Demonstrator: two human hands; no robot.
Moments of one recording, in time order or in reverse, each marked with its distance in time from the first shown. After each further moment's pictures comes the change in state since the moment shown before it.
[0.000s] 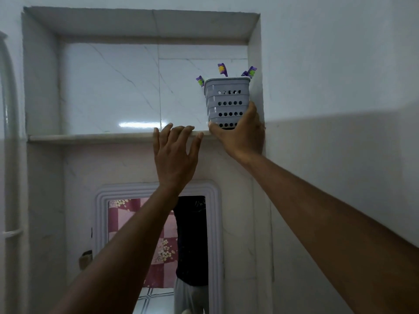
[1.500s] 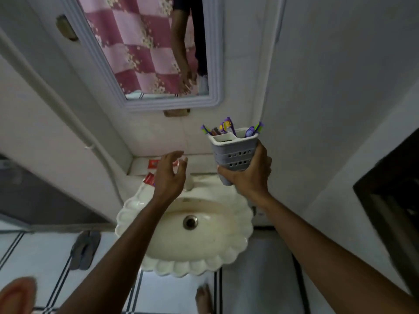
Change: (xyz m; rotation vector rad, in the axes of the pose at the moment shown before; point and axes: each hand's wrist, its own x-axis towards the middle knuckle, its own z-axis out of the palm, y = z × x) left_hand -0.533 0.001 -0.223 -0.205 -0.893 -0.834; right_hand -0.534 0.196 -0.161 0.034 -0.672 0.729
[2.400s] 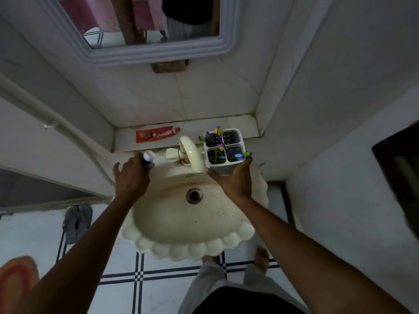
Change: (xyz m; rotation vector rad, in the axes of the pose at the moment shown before) left_hand 0.032 -0.206 -0.040 0.615 -0.381 -0.097; right_hand -0.042 0.107 0.145 -0.116 -0.021 0.399
